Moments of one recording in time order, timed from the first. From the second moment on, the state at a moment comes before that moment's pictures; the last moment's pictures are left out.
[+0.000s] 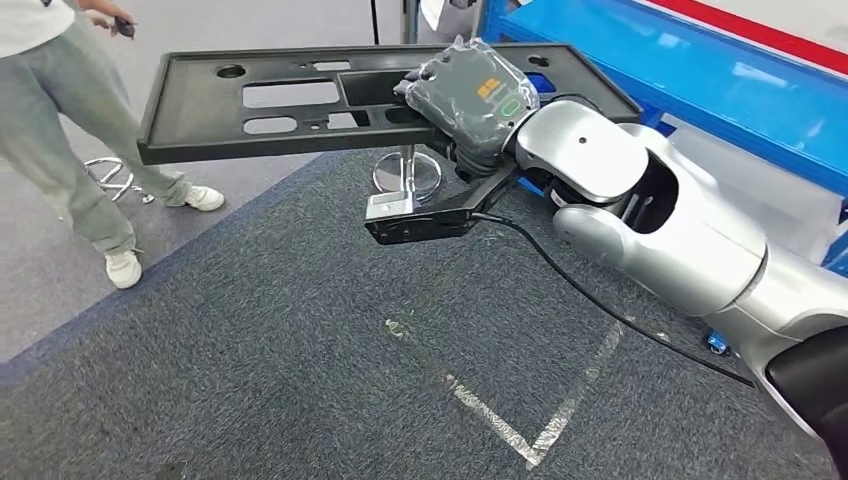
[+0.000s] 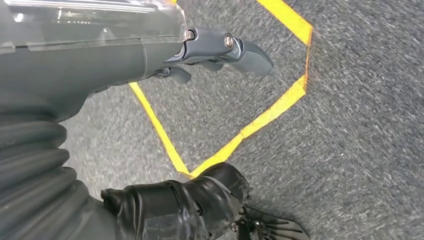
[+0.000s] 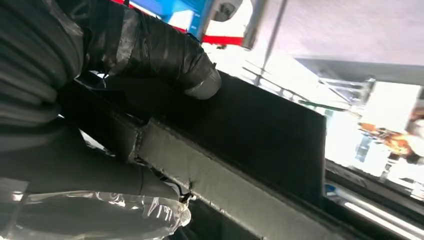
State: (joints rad) left arm -0.12 0.01 1.09 -0.22 -0.95 0.14 -0.03; right arm -1.27 -0.31 1.09 -1.41 0.74 0.32 0.06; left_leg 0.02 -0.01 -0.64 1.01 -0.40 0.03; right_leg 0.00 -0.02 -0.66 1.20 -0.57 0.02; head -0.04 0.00
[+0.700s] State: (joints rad) left arm -0.12 0.00 1.11 -0.22 -0.97 0.13 -0.04; right arm -1.25 -0.34 1.09 -1.45 0.76 0.33 0.08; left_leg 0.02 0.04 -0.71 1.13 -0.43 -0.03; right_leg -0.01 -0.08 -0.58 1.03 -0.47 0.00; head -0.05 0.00
